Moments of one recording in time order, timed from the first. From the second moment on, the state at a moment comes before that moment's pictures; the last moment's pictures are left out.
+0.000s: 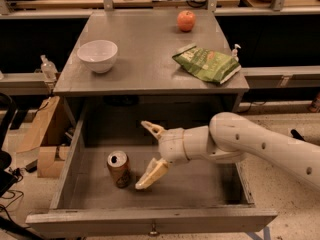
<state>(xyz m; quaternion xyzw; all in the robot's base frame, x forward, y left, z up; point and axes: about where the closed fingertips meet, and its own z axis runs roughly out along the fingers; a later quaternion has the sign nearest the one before) 0.494 0.047 0.704 -0.61 0.57 0.30 0.45</state>
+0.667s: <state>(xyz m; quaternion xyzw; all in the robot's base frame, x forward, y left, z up) 0.480 0.097 0.657 -0.61 0.57 0.36 0.42</state>
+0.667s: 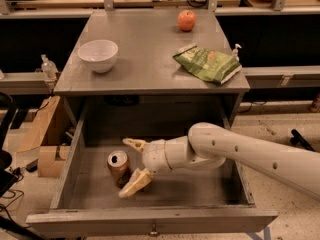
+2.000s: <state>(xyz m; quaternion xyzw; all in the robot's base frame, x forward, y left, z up) 0.479 0.109 0.719 -0.54 0.54 0.47 0.45</state>
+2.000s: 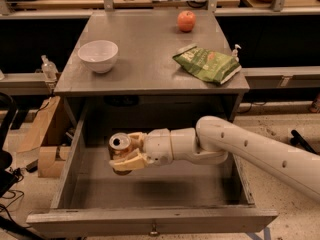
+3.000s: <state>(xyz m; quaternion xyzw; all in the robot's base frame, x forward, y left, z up) 0.567 0.078 0.957 -0.54 0.60 0.31 0.50</state>
